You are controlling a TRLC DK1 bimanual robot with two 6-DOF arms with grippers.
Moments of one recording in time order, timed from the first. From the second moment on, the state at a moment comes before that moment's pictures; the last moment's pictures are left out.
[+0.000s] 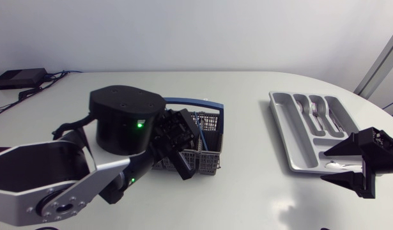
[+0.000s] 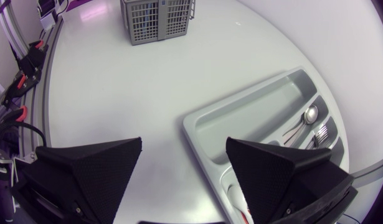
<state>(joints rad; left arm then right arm) -0.95 1.35 0.73 0.19 -0.42 0.59 -0.61 1.44 0.80 -0.88 -0.68 -1.64</state>
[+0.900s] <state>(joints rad) -0.85 1.39 1.02 -0.09 -0.25 0.21 0.24 1.03 0.73 -0.36 -0.50 -0.57</state>
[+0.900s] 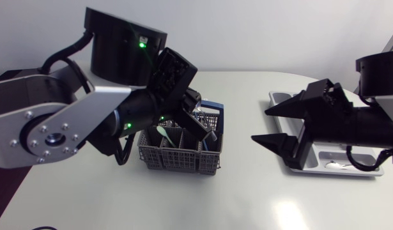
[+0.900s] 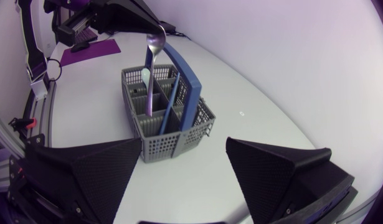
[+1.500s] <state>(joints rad) -0.82 1.44 1.09 -0.20 -0.11 0.10 0.54 1.33 0.92 -0.23 -0.36 -0.28</state>
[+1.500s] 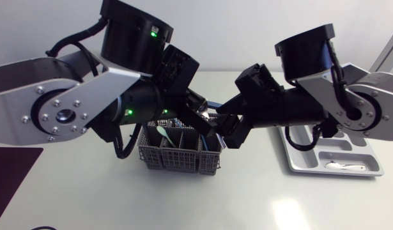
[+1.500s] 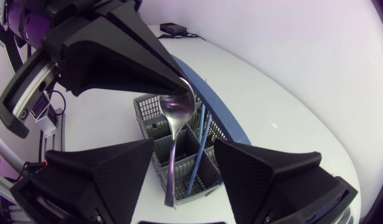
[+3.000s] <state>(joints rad) -0.48 1.27 1.04 -0.35 -0.01 0.17 0.24 1.22 0.77 -0.44 -0.55 -0.58</state>
